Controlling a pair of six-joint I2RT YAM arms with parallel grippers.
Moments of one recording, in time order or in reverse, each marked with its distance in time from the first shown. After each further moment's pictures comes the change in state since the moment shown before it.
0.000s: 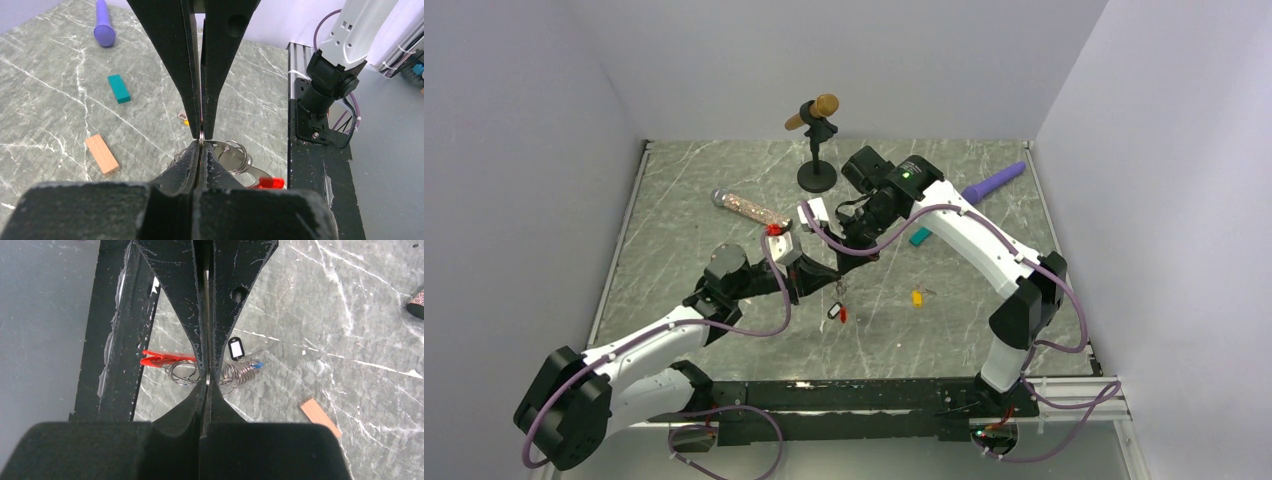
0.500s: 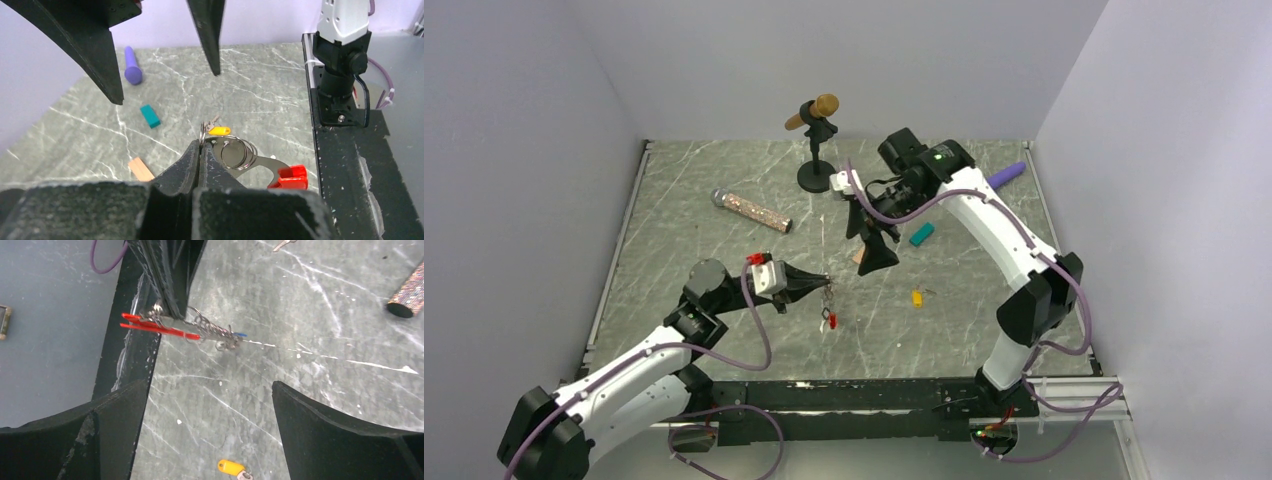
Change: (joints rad) left arm 0.000 -0.192 -0.060 -0.051 0.013 0.206; right arm -0.159 -0.014 0.000 -0.049 -0.200 -0.062
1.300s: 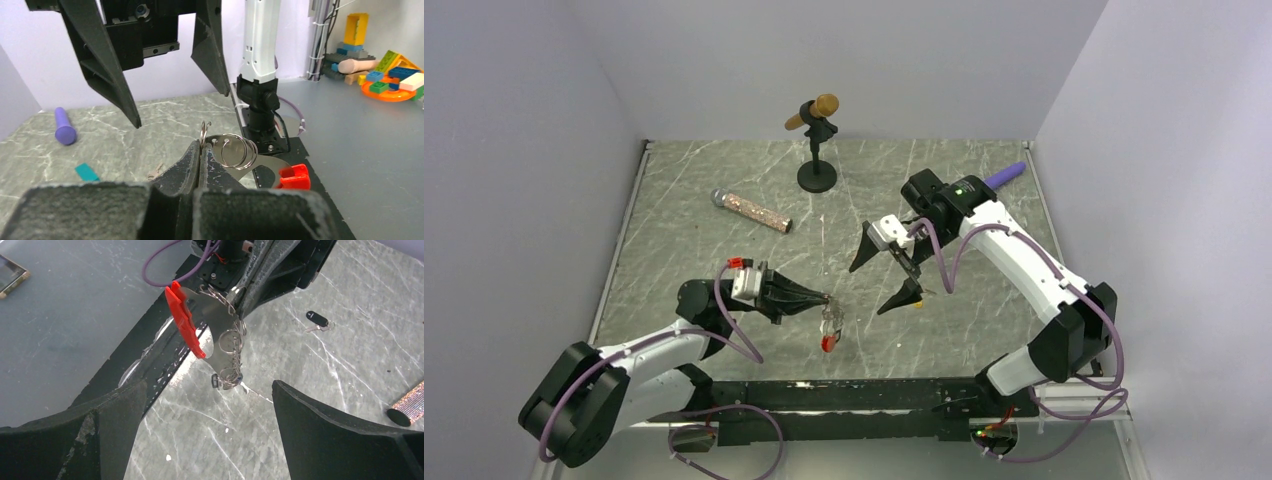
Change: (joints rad) left arm 0.058 0.205 -0.141 0.782 0.298 -0.396; right arm -0.044 -0.255 -0.380 -0.052 -0.310 -0.559
